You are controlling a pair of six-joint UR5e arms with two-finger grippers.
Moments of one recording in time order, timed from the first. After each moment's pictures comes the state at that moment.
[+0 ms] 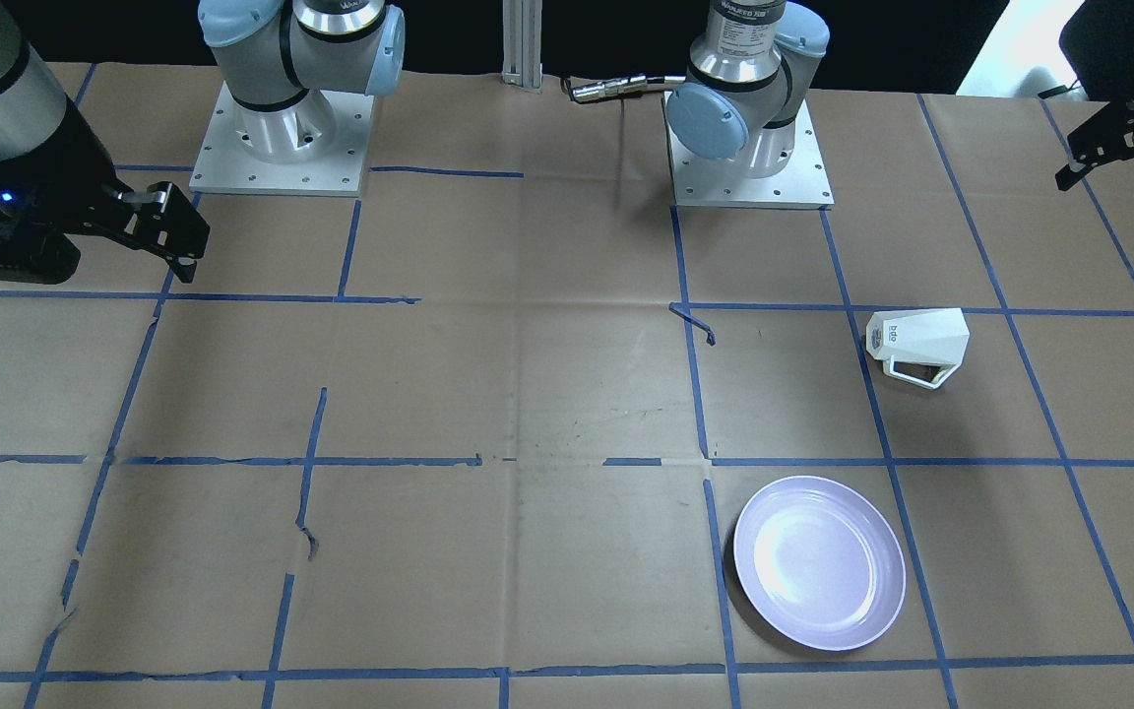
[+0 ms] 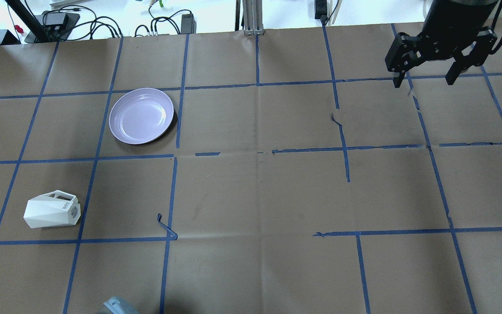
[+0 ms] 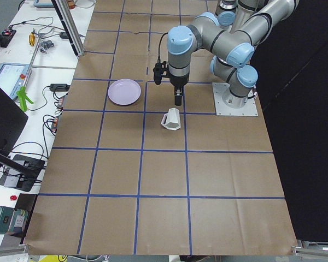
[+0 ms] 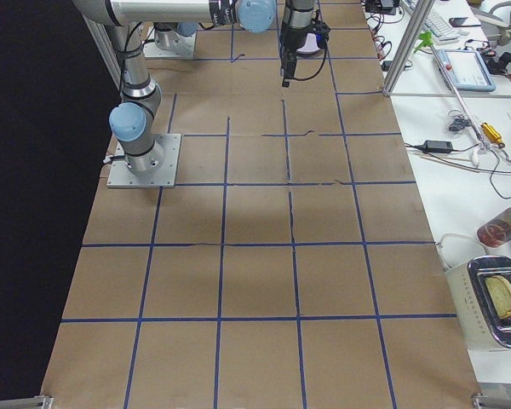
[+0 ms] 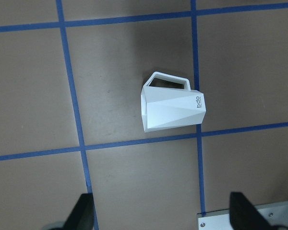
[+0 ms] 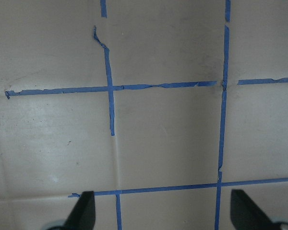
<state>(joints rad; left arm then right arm) -0.73 -1.50 -1.68 -1.66 1.58 0.96 1.47 -1.48 1.43 -1.44 -1.64 -0.06</state>
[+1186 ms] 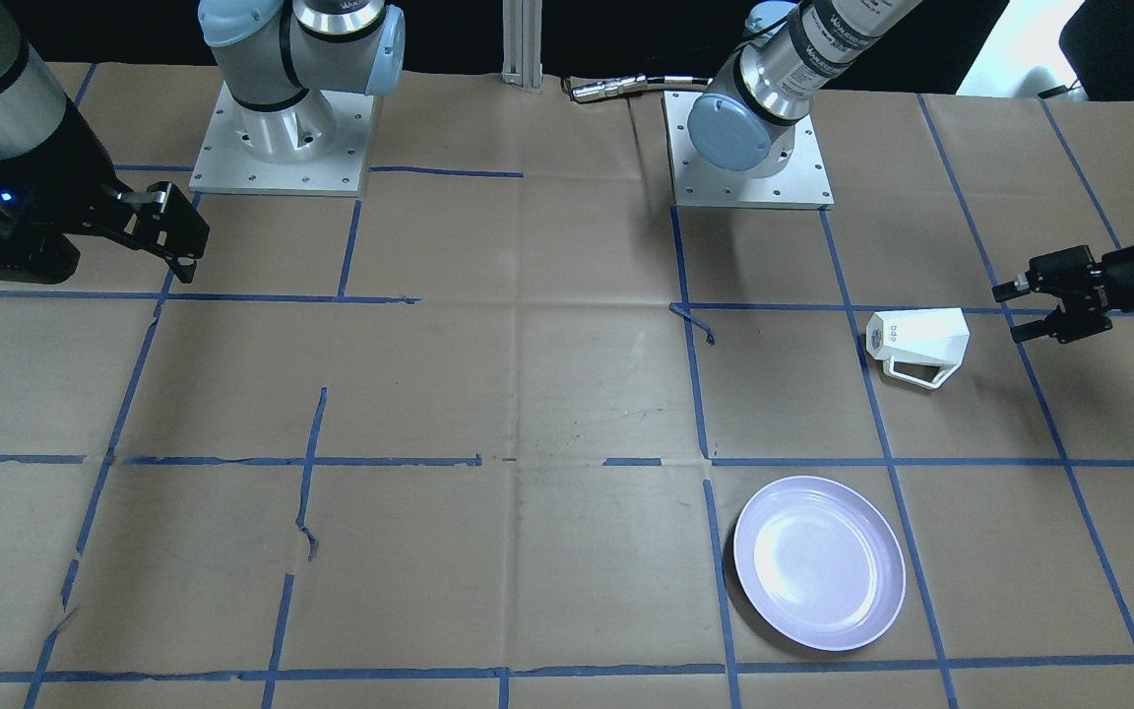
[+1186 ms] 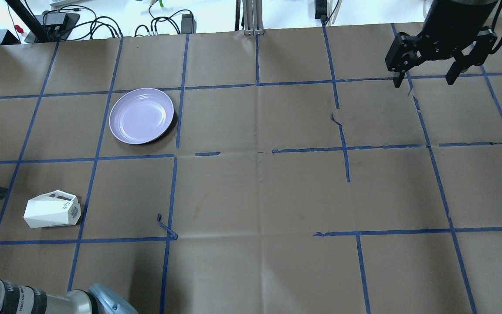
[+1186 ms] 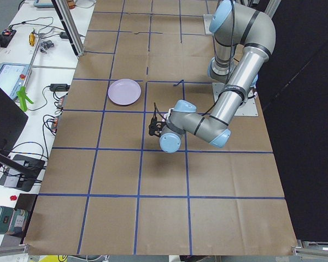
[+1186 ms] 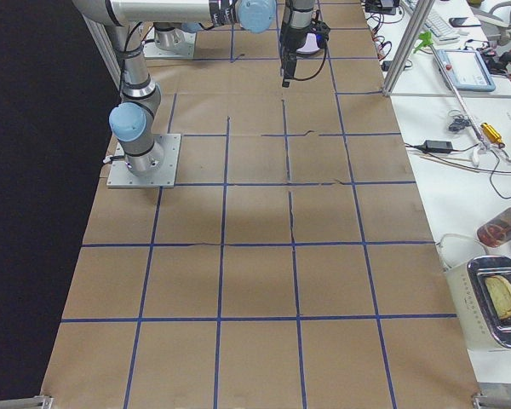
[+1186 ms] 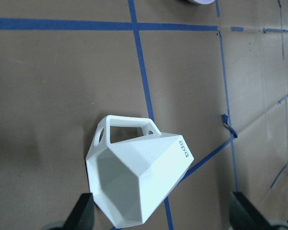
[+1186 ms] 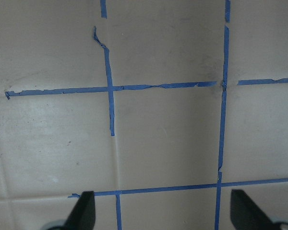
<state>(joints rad) -0.53 -2.02 -1.67 -1.83 1.22 1.38 1.47 -1.48 1.43 -1.44 -1.64 -0.06</state>
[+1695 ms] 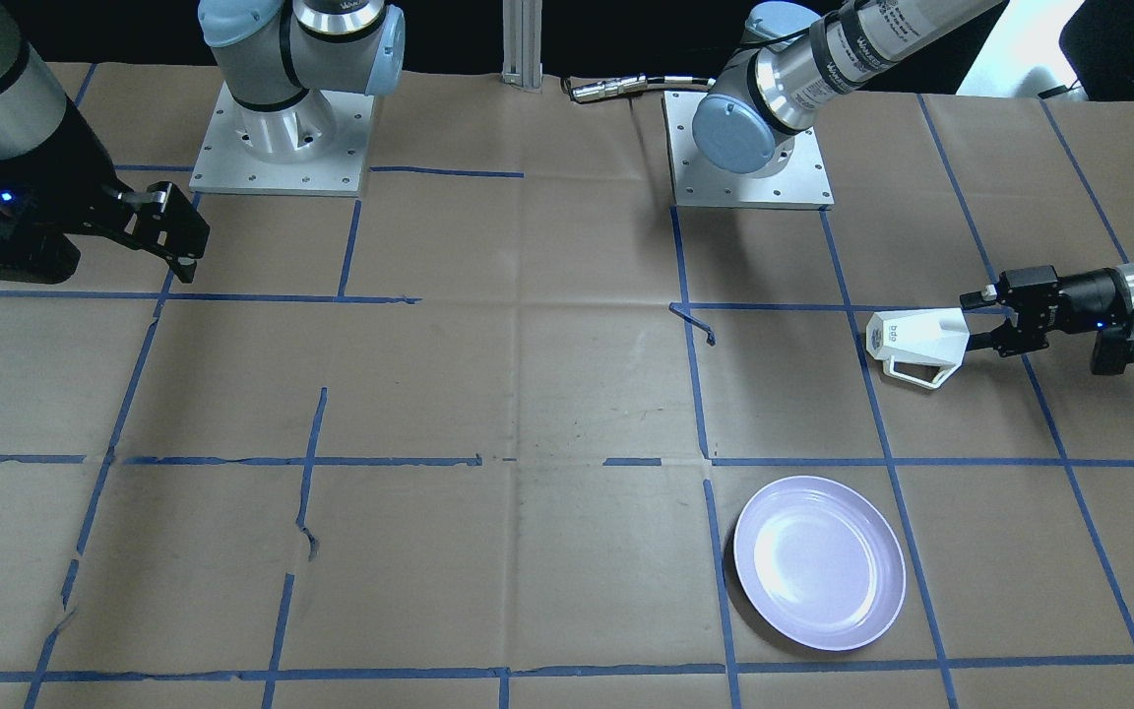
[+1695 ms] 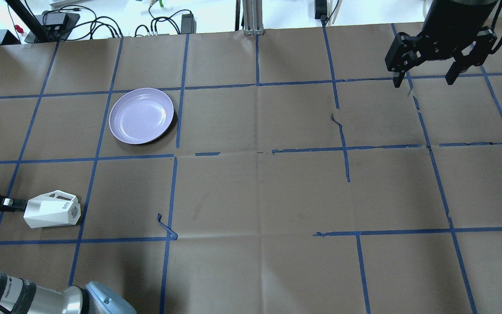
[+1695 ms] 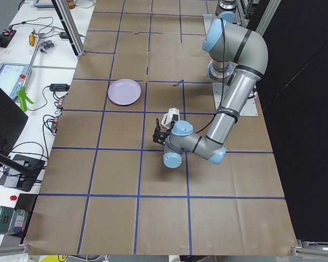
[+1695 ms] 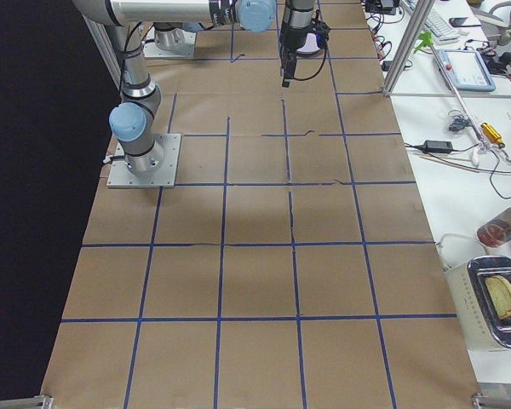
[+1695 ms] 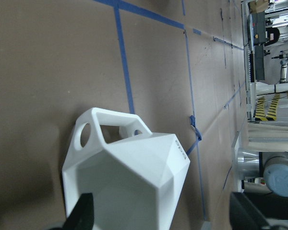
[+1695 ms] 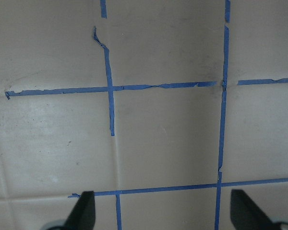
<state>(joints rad) -0.51 -2.15 -1.68 -1.95 1.16 1.46 1.47 -1.48 1.43 -1.44 -1.64 -0.06</state>
